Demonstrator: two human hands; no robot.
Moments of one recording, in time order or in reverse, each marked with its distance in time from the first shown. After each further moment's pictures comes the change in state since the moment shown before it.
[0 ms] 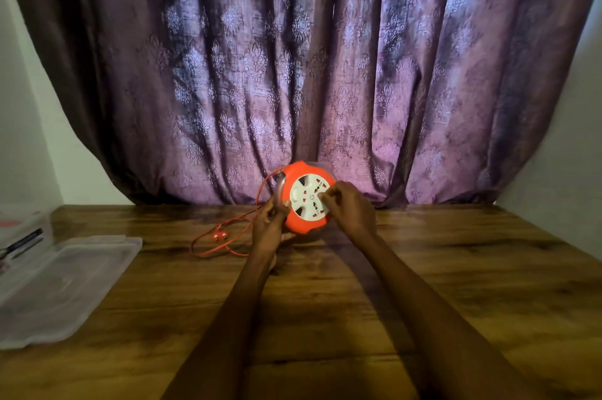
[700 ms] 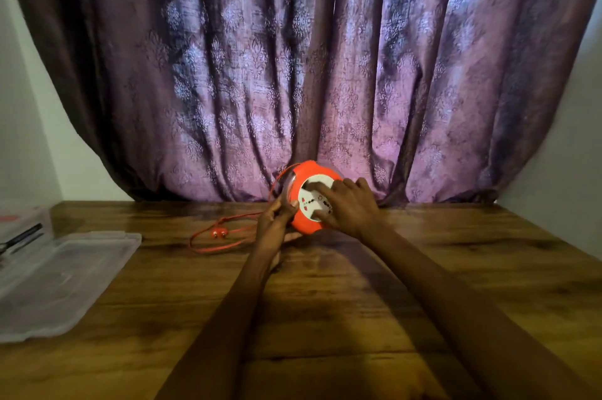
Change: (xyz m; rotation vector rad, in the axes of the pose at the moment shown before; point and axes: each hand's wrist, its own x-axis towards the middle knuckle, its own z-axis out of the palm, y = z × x) left_hand -0.003 -0.004 0.006 0.000 -0.094 -0.048; right_hand 0.008 0.001 -0.016 -0.569 -0.050 -0.531
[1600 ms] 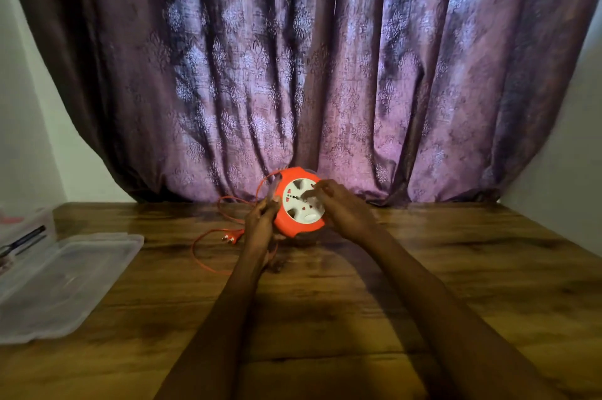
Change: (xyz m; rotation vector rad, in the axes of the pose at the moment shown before) left_hand 0.006 0.008 -0.016 -0.054 0.139 0.008; right_hand -0.008 -0.006 0.014 0.361 -0.145 0.030
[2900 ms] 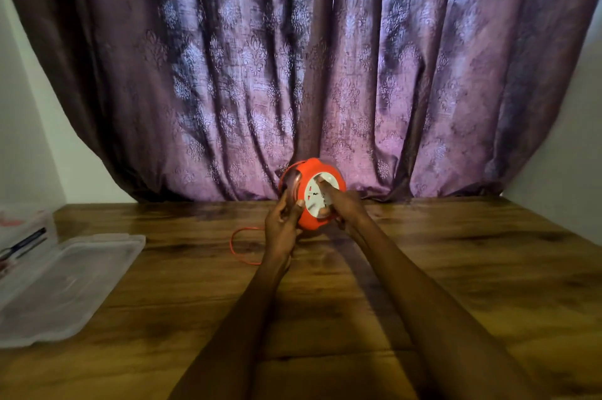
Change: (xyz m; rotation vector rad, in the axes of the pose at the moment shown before) left_hand -0.016 -0.018 0.026 -0.017 -0.097 0.144; right_hand 0.023 -0.024 0.001 1.150 0.158 0.991
